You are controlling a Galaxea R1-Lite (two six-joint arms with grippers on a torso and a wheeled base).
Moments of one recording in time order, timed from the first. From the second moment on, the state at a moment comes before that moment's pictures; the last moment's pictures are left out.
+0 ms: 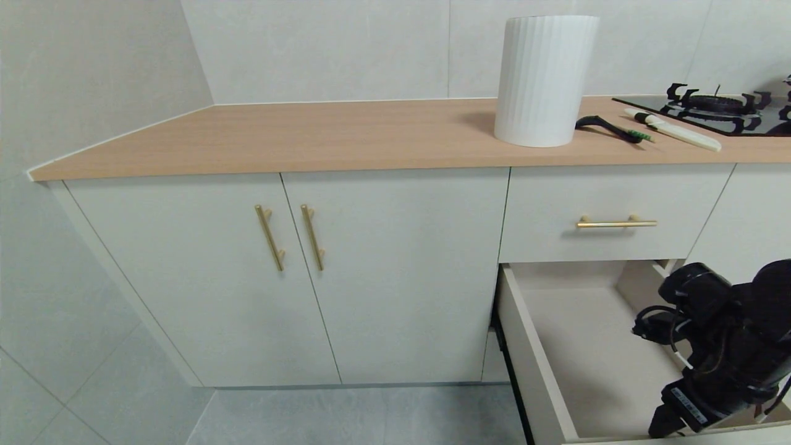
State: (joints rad) left arm 0.01 0.00 0.00 0.00 0.07 -0.01; right arm 0.15 1.77 -0.86 0.54 -0.11 -0.13
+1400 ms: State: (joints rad) left arm 0.01 0.00 0.00 0.00 0.07 -0.01; right arm 0.14 1.28 -0.92 0.34 0.02 -0.08
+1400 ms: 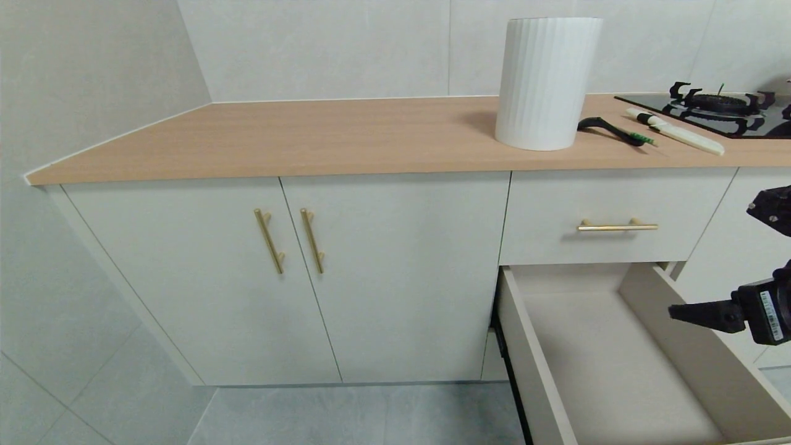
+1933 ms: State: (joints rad) left arm 0.01 0.00 0.00 0.00 0.07 -0.01; right arm 0.13 1.28 -0.93 0.28 0.02 -0.08
